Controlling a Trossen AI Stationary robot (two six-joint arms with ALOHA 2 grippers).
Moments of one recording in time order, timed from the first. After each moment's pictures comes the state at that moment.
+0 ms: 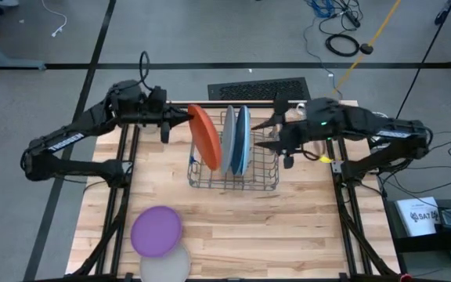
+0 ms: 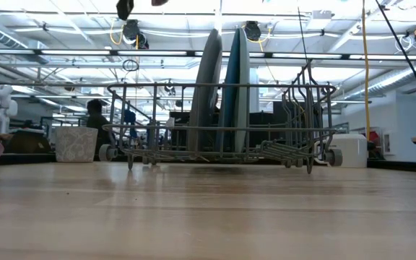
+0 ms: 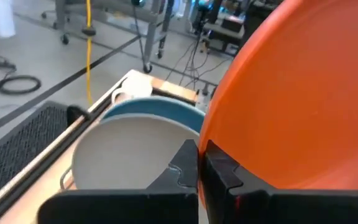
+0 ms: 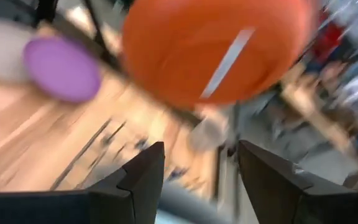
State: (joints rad) left arm 0.47 0.99 1.14 -0.41 0.35 -0.17; right arm 0.01 1.29 1.56 -0.63 0.06 -0.65
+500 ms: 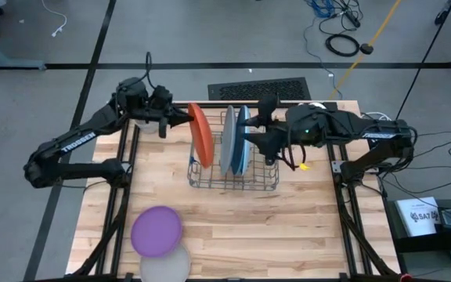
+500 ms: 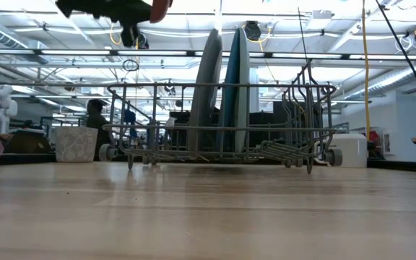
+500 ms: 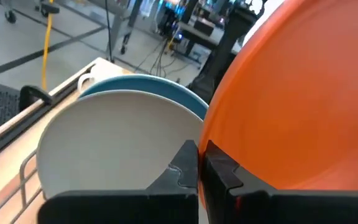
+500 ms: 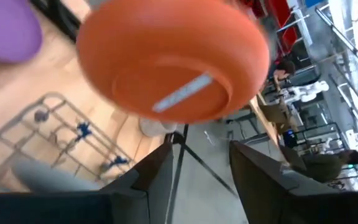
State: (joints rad) left arm 0.69 1.00 0.92 -0.15 0.74 -0.28; right arm 0.09 1.48 1.77 -0.63 0.33 -0.87
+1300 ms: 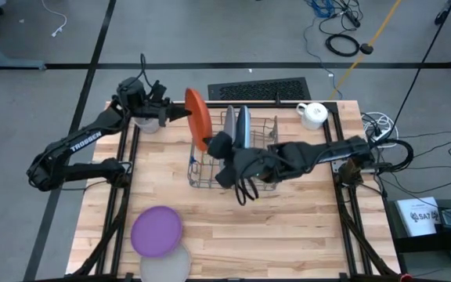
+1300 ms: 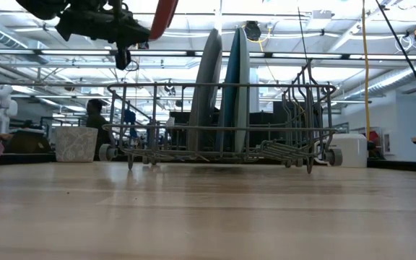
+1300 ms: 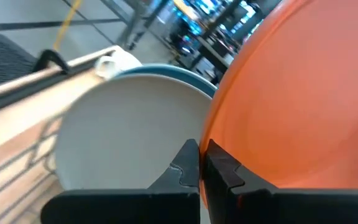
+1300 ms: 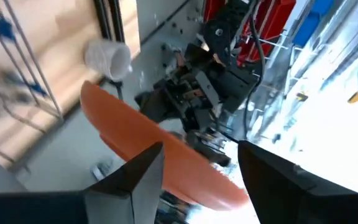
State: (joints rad) left arm 0.85 1.02 0.78 0.04 0.84 -0.55; right arm 0.26 1.89 2.13 -0.62 0.80 -1.55
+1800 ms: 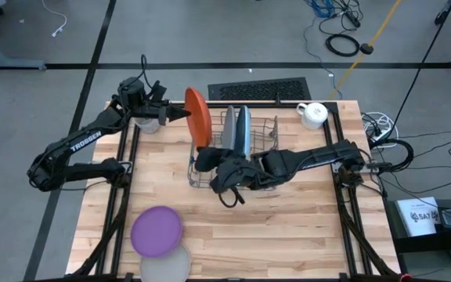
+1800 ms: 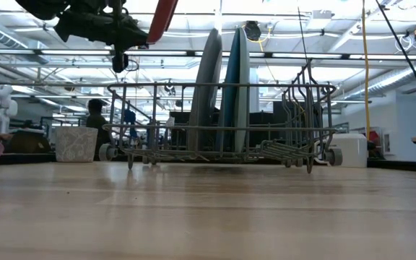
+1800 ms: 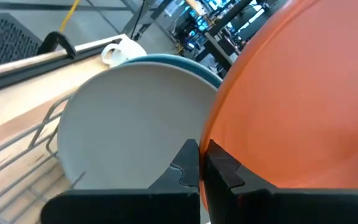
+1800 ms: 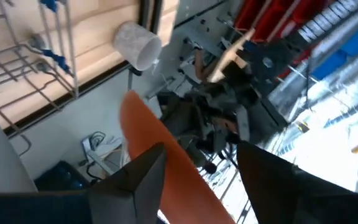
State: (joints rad) left arm 0.86 1.02 0.78 -0.01 0.85 -0.60; right arm 0.24 1.99 2.13 -0.66 0.82 -1.72
